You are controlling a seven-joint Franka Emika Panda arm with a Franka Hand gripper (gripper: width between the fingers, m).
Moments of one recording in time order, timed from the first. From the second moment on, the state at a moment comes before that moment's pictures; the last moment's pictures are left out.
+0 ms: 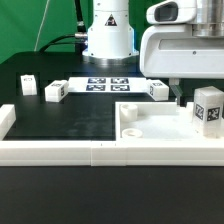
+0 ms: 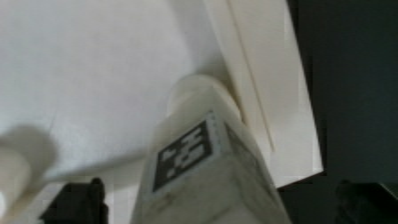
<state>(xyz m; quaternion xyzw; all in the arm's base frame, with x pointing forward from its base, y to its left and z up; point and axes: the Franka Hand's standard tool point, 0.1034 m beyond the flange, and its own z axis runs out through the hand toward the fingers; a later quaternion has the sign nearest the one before) 0.644 0.121 0.076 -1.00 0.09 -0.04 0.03</state>
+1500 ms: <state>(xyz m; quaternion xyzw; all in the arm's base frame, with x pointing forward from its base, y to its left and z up) 0.644 0.115 0.076 -0.96 0.26 -0.05 0.02</state>
